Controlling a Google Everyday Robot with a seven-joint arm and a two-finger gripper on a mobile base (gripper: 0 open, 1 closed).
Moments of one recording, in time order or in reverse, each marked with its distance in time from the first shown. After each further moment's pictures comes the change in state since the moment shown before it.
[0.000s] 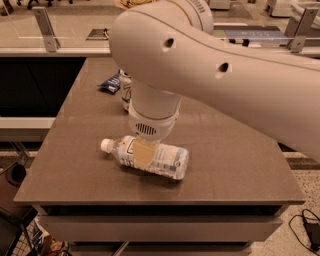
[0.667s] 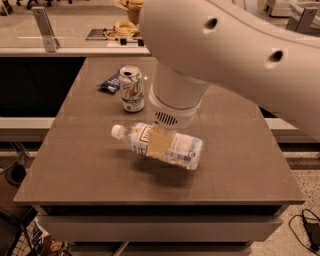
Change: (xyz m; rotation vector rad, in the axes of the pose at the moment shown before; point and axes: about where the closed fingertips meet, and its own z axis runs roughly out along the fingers) arm 0.020 -0.020 -0.031 0.065 -0.060 0.019
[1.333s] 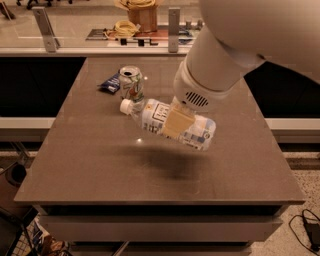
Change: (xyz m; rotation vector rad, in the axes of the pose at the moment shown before) arm 0.010 -0.036 -0.036 0.069 -0.157 -0.013
